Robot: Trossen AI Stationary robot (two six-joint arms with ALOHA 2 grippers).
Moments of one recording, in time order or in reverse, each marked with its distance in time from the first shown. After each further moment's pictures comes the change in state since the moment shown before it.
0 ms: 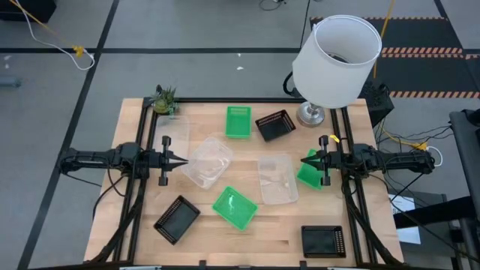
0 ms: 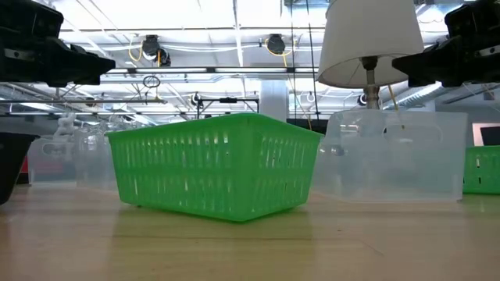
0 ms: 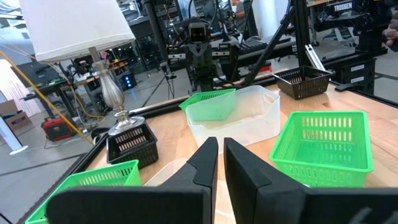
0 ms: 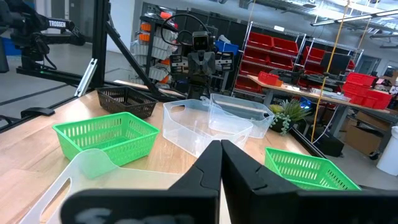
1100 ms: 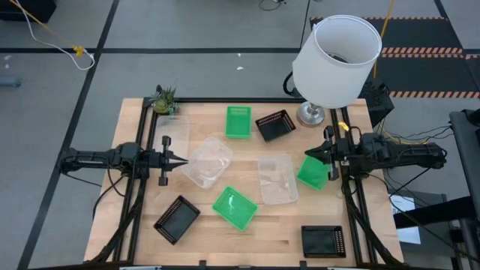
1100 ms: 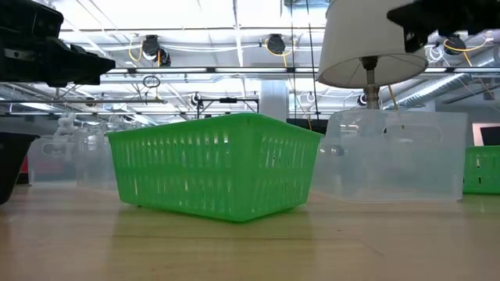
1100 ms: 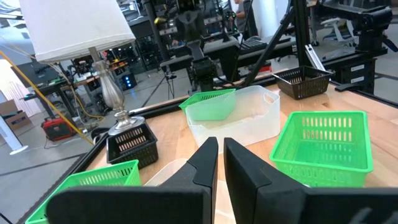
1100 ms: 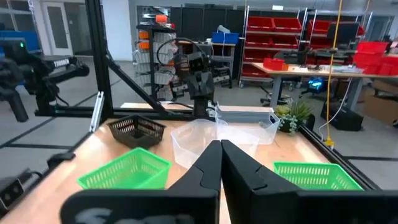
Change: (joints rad) left arm 0.000 0.000 0.000 0.000 0.000 0.000; right arm 0.000 0.277 0.352 -0.126 0.001 0.192
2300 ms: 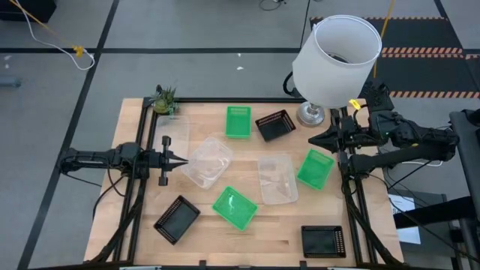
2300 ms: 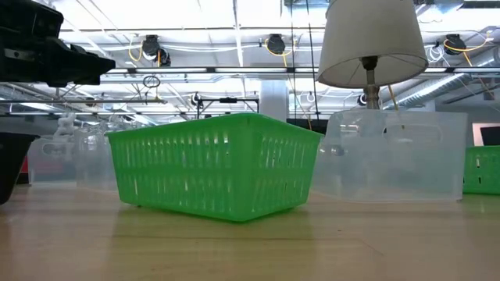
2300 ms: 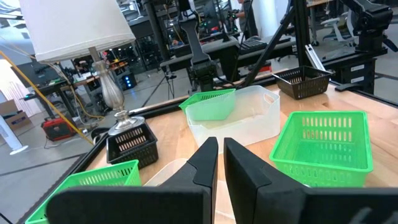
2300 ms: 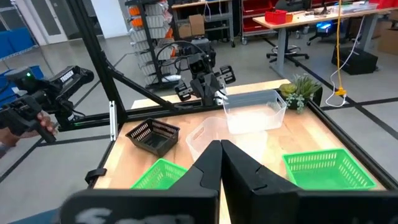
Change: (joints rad) left arm 0.000 0.000 0.000 0.000 0.000 0.000; right arm 0.000 0.371 0.601 -0.420 -0.001 0.184
